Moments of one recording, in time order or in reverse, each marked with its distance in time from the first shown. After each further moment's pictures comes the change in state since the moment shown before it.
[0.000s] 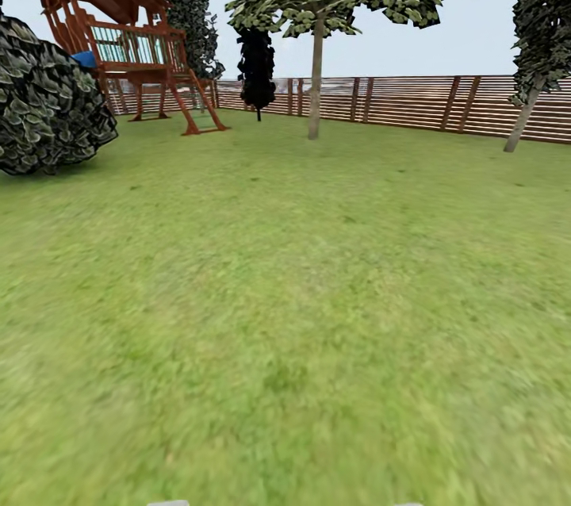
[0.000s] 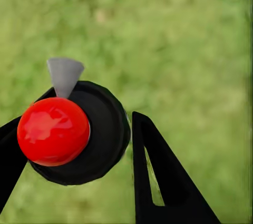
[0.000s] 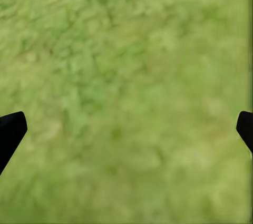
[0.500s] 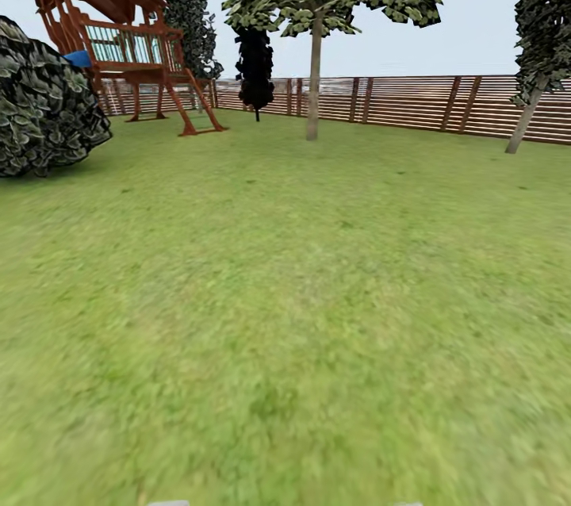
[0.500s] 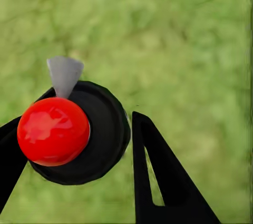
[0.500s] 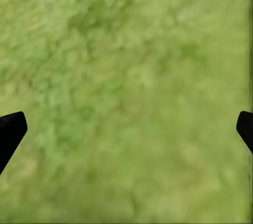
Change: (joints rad) left arm 0.000 0.000 0.000 0.000 0.000 0.000 0.000; right arm -0.001 0.000 0.000 0.000 0.000 0.000 0.000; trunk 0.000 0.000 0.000
